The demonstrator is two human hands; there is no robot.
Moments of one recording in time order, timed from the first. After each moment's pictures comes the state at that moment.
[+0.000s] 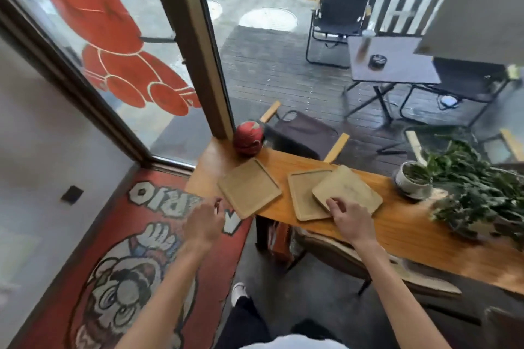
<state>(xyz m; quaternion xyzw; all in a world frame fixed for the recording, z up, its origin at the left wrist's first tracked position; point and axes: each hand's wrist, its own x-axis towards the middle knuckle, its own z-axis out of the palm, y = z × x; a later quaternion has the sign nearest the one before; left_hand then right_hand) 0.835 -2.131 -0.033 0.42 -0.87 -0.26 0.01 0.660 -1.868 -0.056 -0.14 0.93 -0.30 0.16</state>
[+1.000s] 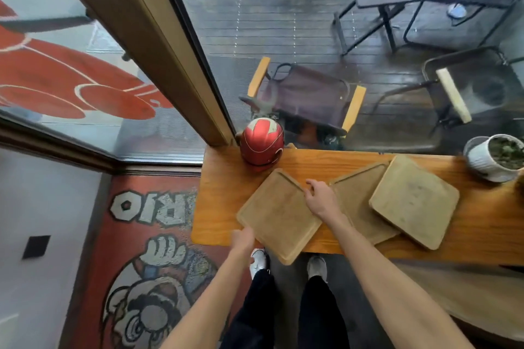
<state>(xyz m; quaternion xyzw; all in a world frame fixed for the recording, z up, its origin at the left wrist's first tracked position) 0.686 -2.308 -0.261 0.61 -0.49 -0.57 -0.26 0.540 -2.138 -0.284 -0.02 0.92 -0.22 0.32</state>
